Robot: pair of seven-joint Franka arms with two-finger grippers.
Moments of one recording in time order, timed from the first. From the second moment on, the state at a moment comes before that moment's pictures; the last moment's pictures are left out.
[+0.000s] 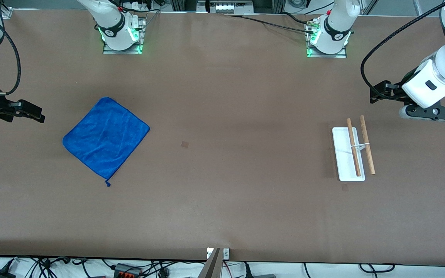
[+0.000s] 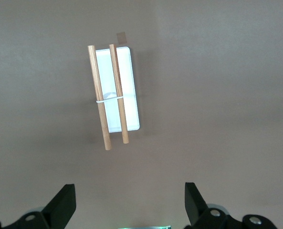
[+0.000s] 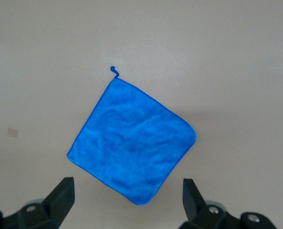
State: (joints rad) left arm -0.03 0.09 -0.07 -1.55 0.01 1.50 -0.02; right arm -0.01 0.14 -0.04 -1.57 0.01 1.71 -0.04
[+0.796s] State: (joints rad) left arm -0.03 0.09 -0.07 -1.55 0.01 1.50 -0.02; right arm -0.01 0.20 -0.04 -1.59 0.01 1.70 -0.04
